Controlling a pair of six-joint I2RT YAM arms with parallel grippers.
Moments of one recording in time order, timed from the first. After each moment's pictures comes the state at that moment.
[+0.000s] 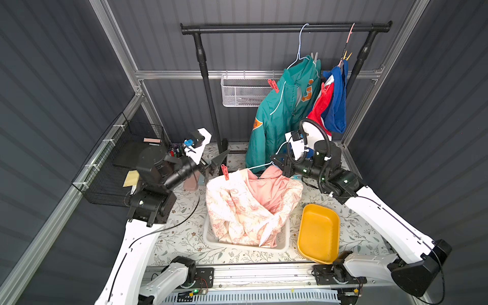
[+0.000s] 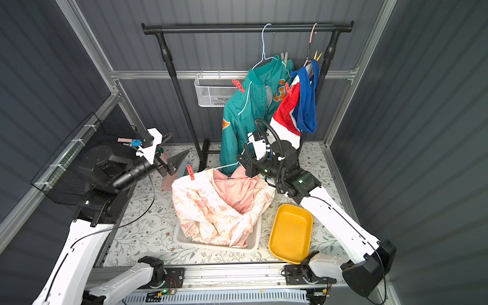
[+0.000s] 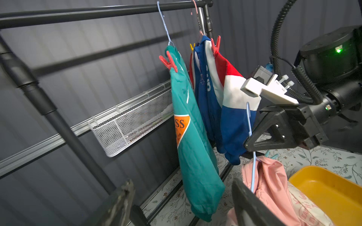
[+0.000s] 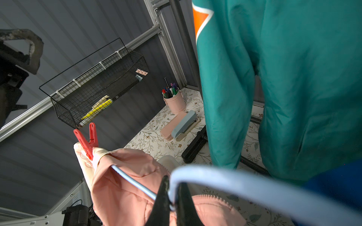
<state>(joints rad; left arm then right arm) -0.26 1.05 1.42 -0.35 0.53 0.31 0.59 1.26 1.32 -0.30 -0.34 0.30</state>
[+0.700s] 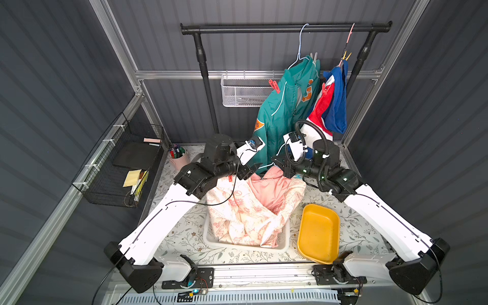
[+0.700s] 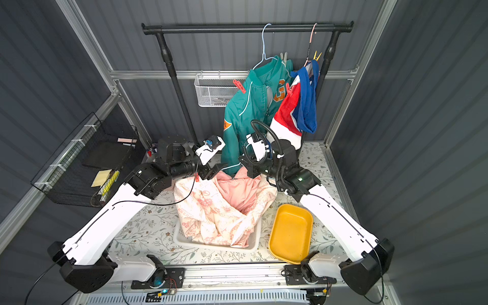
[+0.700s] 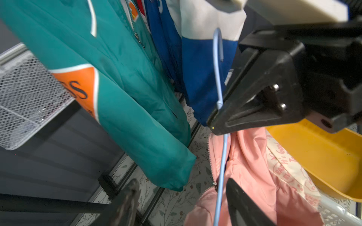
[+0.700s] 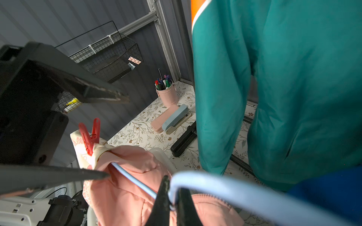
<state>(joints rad) -0.67 1.36 1.62 -0.69 0.13 0.40 0.57 1.27 1.33 -0.35 -0.34 0.18</state>
